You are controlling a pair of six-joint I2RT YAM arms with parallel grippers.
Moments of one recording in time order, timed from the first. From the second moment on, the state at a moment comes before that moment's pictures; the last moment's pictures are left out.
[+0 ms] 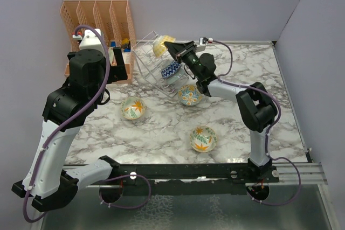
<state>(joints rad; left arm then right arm) -0.52 1.07 1.71 -1.01 -0.57 -0.25 0.58 2.02 1.35 0.99 -0.08 1.40</state>
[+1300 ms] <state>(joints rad) -0.52 1.07 1.69 -1.01 -0.57 -0.24 0.58 2.09 1.19 1.03 -0.05 1.57</state>
